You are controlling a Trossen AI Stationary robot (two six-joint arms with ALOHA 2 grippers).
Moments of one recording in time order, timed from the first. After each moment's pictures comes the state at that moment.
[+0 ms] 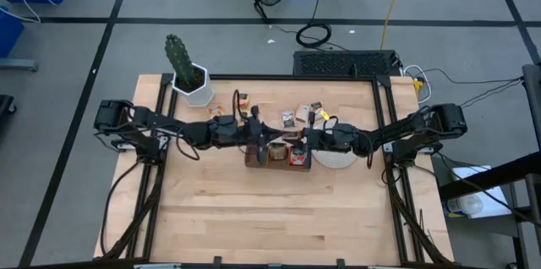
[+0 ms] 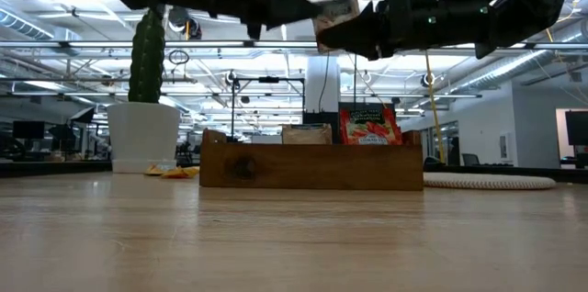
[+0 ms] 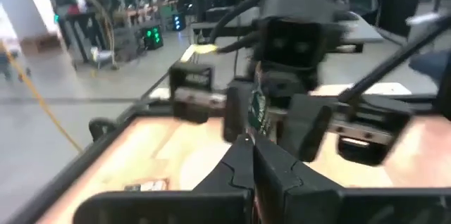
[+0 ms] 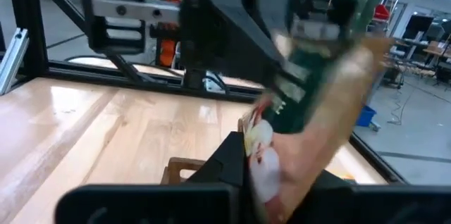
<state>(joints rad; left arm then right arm) -0.01 1.56 0.81 0.70 -0.13 0.08 0.01 1.50 0.51 0.96 0.11 -0.16</state>
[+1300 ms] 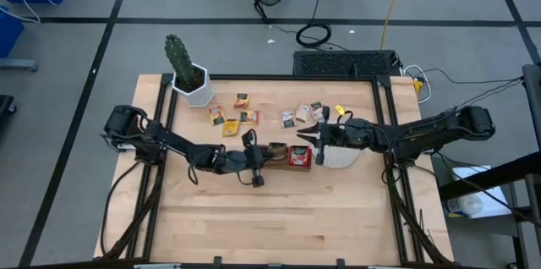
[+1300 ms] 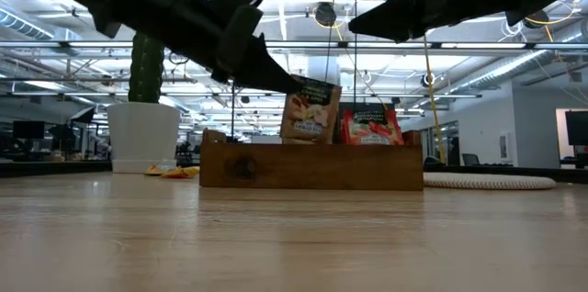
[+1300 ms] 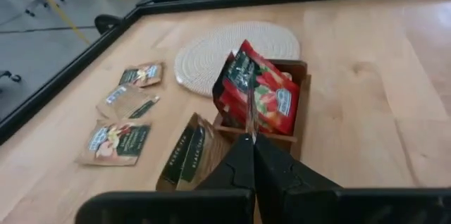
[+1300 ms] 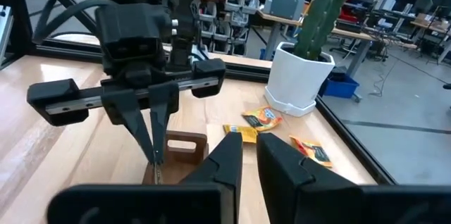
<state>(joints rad) -0.22 1.70 0.76 0.53 -0.48 -0.04 0.02 1.18 0.51 0.53 0.18 -0.15</state>
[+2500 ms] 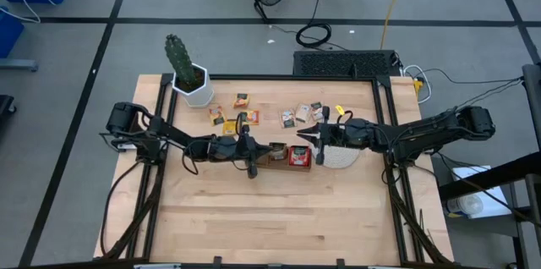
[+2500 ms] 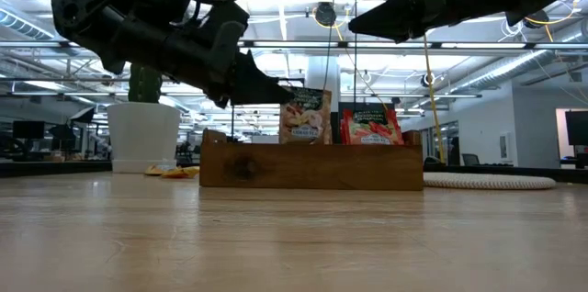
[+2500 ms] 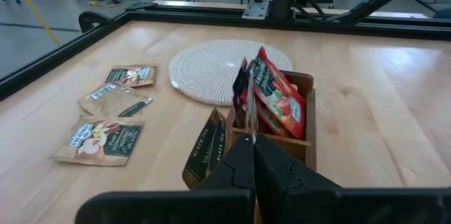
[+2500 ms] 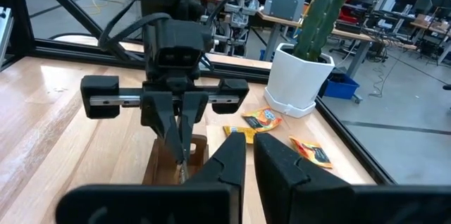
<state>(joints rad) -0.09 1.70 0.58 0.85 -0.25 -0.09 0.02 1.18 0.51 0.53 0.18 -0.15</state>
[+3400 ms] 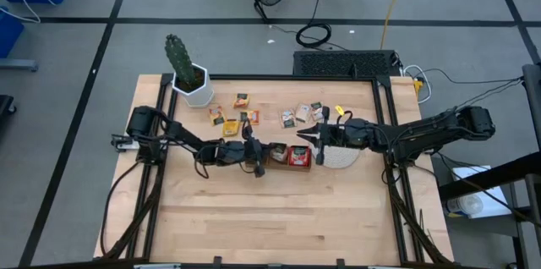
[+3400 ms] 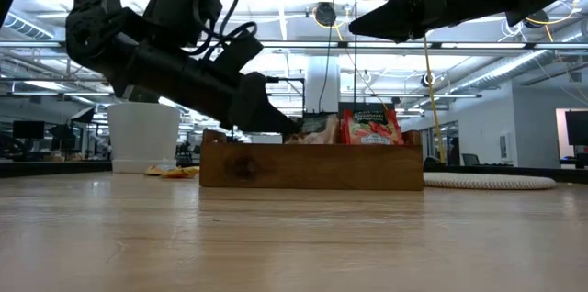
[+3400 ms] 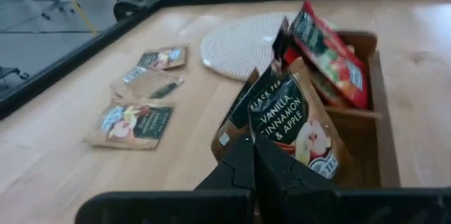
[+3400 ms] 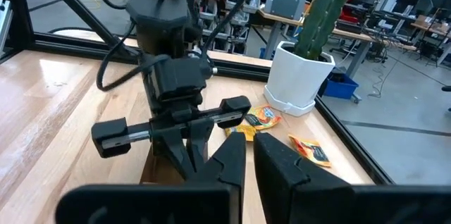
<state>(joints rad) -0.09 1.88 0.63 0.94 -0.39 0.00 0.02 1.18 0.51 0.52 0.18 -0.17</state>
